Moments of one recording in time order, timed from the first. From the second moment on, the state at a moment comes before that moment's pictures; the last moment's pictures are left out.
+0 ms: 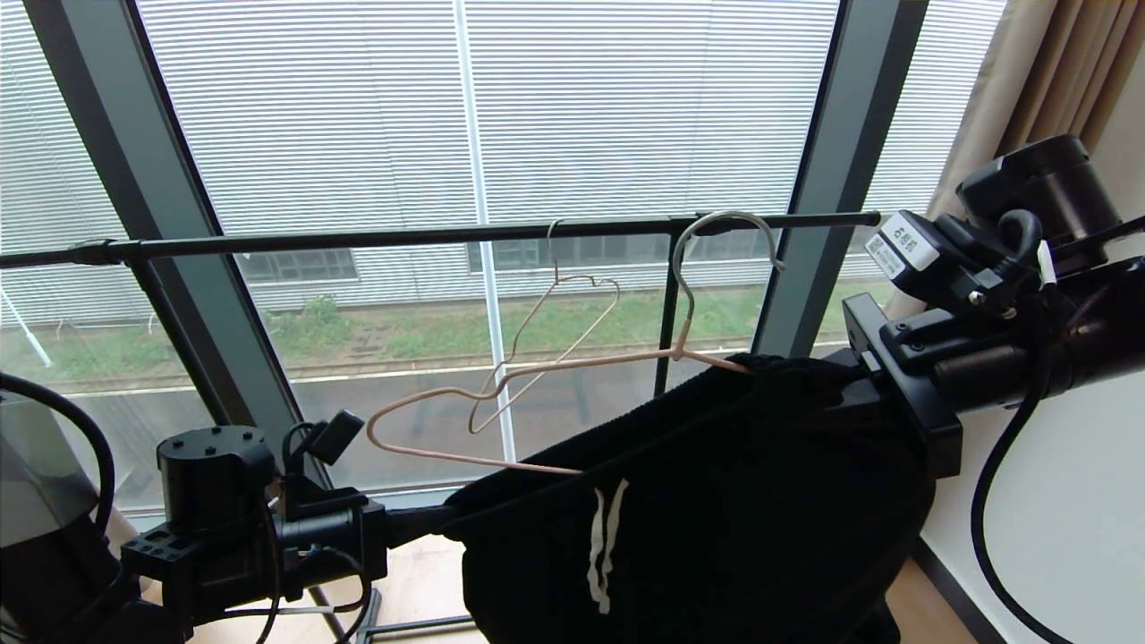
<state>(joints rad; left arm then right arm) -0.19 1.96 -0.26 -1.29 -0.83 -0.40 0.35 1.62 -1.29 0.50 0.83 -0.80</state>
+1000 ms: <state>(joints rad) -0.14 1.83 -0.23 -1.29 -0.83 -0.40 0.33 1.57 -1.09 0.50 0.58 -0.83</state>
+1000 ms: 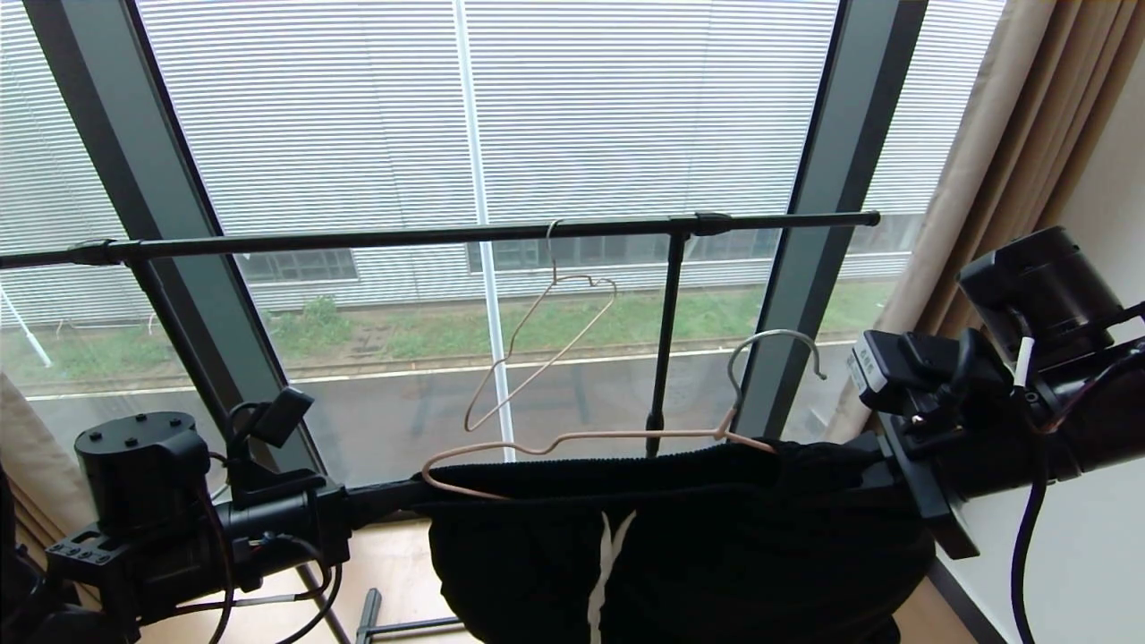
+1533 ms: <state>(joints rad) -0.14 1.81 -0.24 -1.29 -0.83 -0.40 0.35 1.60 -1.03 0.49 0.51 -0.83</state>
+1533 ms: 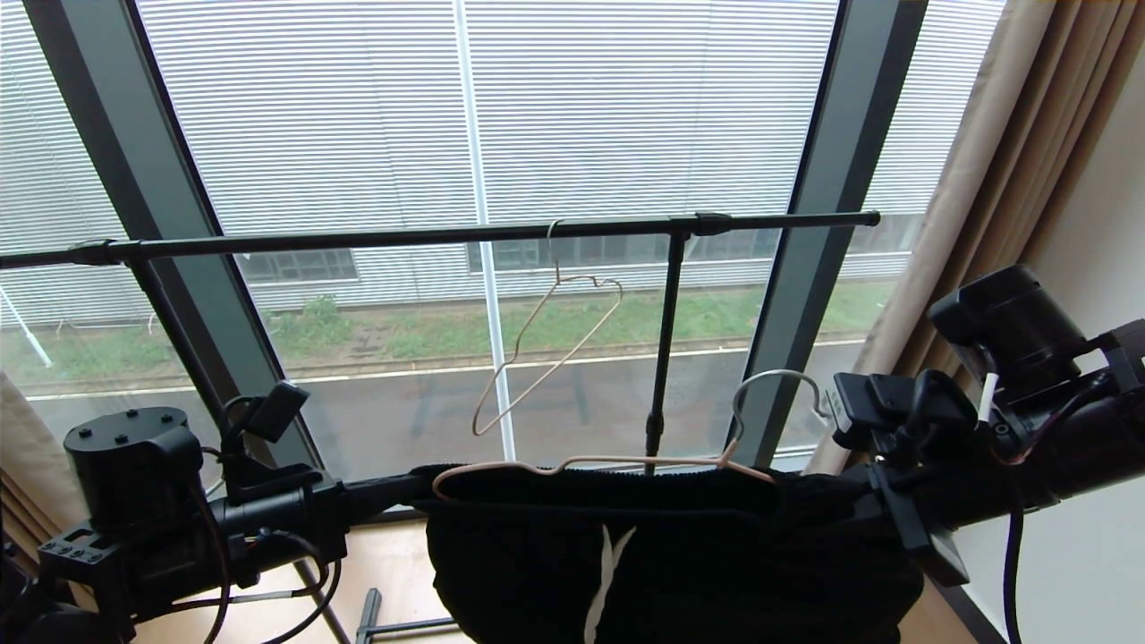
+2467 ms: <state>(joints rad) -0.14 1.79 -0.32 -1.27 -0.83 -0.40 0.37 1.70 -1.00 0.43 0.38 -0.82</state>
